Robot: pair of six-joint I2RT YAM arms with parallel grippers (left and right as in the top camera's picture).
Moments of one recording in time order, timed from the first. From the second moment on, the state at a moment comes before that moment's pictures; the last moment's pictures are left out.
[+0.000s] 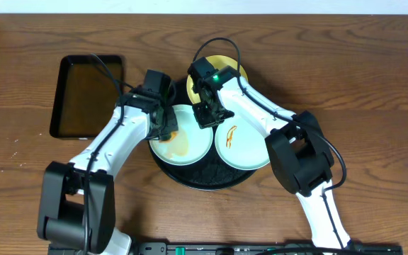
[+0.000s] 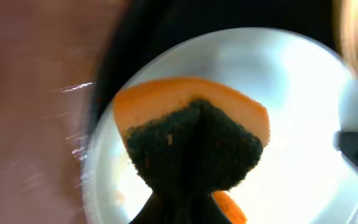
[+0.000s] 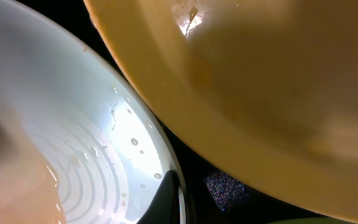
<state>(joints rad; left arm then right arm) -0.26 1.70 1.10 -0.72 0.01 -0.49 0.64 2.33 1.86 -0.99 -0.14 0.30</state>
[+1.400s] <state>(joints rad) -0.27 1.76 1.12 -0.62 0.15 -0.49 0.64 2.33 1.86 -0.98 -0.14 0.30</state>
